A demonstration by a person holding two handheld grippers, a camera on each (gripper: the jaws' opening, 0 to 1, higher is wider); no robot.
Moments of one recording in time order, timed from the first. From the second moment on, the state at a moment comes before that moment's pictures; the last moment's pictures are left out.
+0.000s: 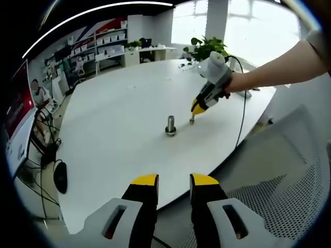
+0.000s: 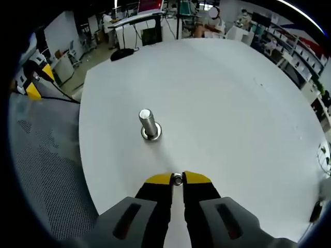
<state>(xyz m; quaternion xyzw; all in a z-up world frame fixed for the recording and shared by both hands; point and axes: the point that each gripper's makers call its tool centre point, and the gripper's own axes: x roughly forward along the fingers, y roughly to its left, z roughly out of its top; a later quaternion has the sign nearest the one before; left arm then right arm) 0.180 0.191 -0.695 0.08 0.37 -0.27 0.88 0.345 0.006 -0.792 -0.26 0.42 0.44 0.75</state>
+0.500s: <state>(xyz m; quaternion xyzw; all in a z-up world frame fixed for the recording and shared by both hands) 0.179 0.191 -0.696 0.08 0.38 -0.27 0.88 0.349 0.007 -0.785 -0.27 0.41 0.44 0.75</state>
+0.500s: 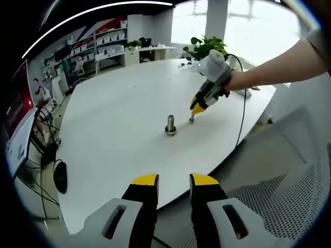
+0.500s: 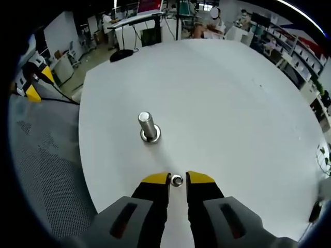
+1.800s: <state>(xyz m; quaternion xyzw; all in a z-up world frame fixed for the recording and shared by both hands) 0.180 0.185 -0.688 0.07 0.36 -0.29 0.89 0.288 -0.043 -0.667 -0.06 0.29 0.32 0.90</state>
